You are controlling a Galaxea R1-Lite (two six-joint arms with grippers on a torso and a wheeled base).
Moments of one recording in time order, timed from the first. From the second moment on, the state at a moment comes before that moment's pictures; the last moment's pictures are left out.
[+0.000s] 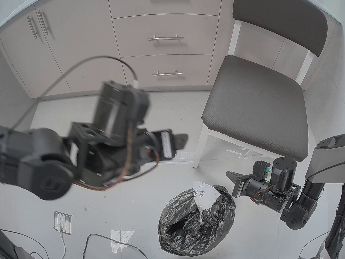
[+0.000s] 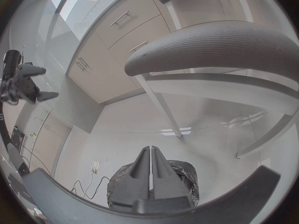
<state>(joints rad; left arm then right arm) -0.81 1.74 -1.07 -0.21 0.30 -0.52 0.48 2.12 -0.34 -1.52 0.03 0.31</state>
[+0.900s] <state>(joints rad) -0.24 1.06 -0.79 0.06 0.07 -0.50 0.57 2.38 -0.48 -1.50 -0.04 0.29</state>
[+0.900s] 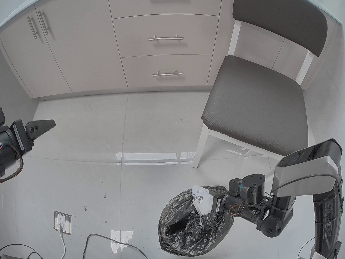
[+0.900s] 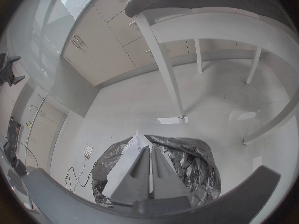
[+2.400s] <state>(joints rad) -0.24 1.11 -0.77 0.00 0.07 -0.51 0.71 2.54 -0.45 -1.49 -0.15 0.24</state>
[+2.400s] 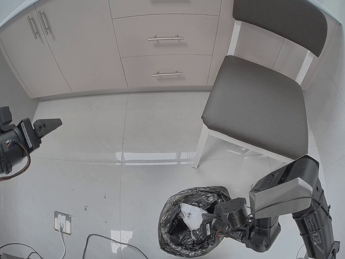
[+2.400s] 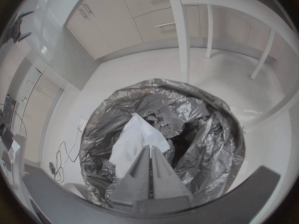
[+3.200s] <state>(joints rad) -0.24 1.10 -0.77 0.00 0.07 -0.51 0.79 2.20 -0.95 -0.45 -0.24 0.21</state>
